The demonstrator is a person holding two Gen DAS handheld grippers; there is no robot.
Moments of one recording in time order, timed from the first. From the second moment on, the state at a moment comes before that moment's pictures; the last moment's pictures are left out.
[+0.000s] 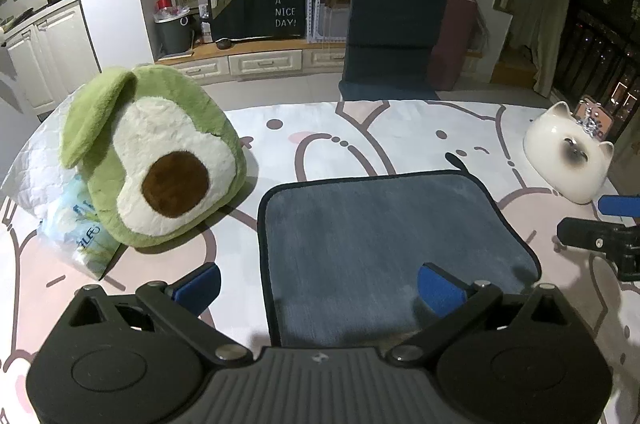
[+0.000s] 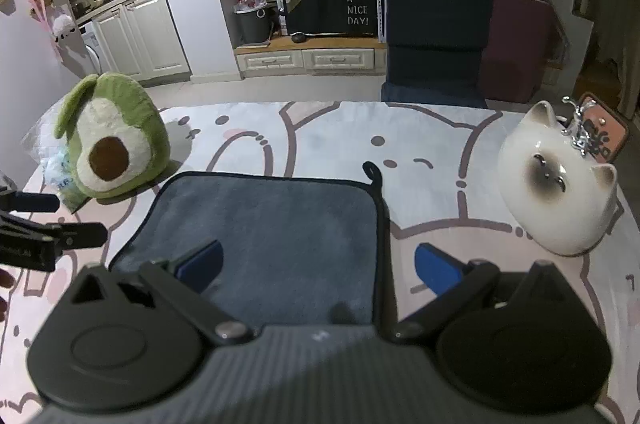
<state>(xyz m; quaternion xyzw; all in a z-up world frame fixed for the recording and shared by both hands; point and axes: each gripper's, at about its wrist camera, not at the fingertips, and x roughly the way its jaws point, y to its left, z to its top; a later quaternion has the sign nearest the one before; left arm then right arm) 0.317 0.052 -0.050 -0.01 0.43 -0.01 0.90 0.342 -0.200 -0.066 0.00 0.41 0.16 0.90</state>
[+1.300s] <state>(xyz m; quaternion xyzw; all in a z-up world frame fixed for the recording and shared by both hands) 0.200 0.023 0.001 -0.01 0.38 -0.02 0.93 0.228 -0.230 -0.026 0.00 0.37 0.16 0.92</state>
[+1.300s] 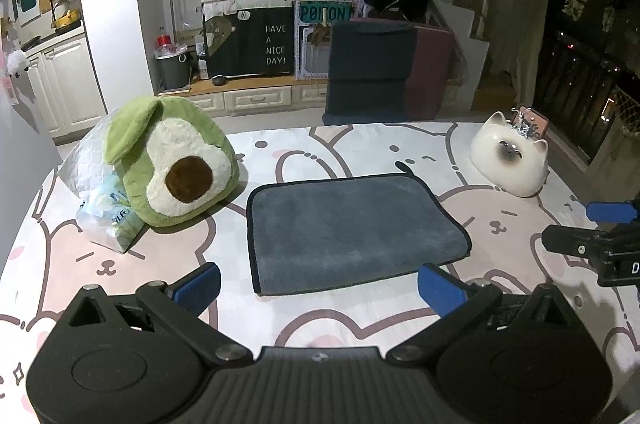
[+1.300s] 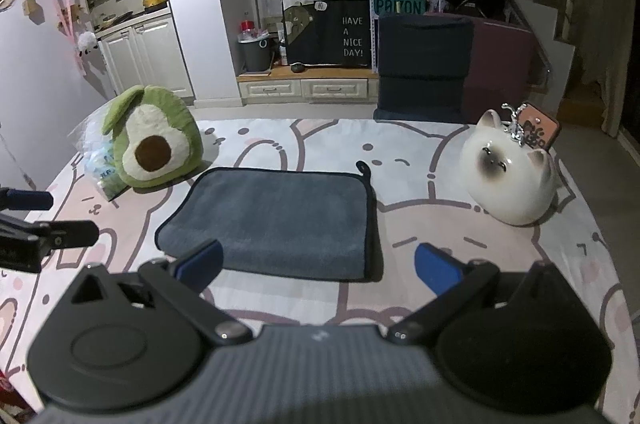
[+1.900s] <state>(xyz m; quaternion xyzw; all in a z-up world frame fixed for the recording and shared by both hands) 0.154 0.007 0.017 0.00 0.34 -0.02 0.94 0.183 -0.236 -0.013 -0.01 0.33 0.16 0.93</state>
